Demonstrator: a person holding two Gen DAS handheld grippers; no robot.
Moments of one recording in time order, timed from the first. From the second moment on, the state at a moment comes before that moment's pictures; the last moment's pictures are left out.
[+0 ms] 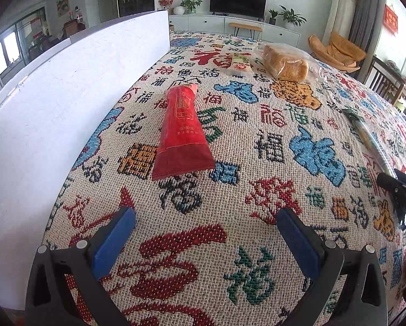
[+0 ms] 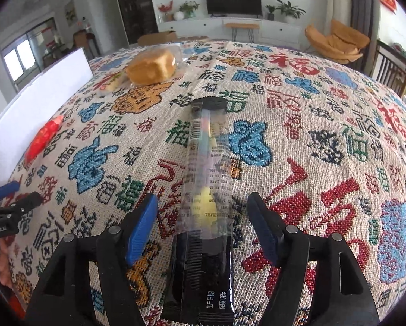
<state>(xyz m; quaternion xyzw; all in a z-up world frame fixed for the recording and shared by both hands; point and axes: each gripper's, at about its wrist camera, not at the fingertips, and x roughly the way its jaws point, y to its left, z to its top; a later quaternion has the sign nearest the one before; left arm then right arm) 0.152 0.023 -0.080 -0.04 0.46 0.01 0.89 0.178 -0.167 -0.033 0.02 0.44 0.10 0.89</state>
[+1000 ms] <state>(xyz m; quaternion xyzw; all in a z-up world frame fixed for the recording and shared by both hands) 0.167 -0.043 -0.080 0.02 0.48 -0.05 0.88 0.178 -0.161 -0.035 0.00 0.44 0.09 0.89</state>
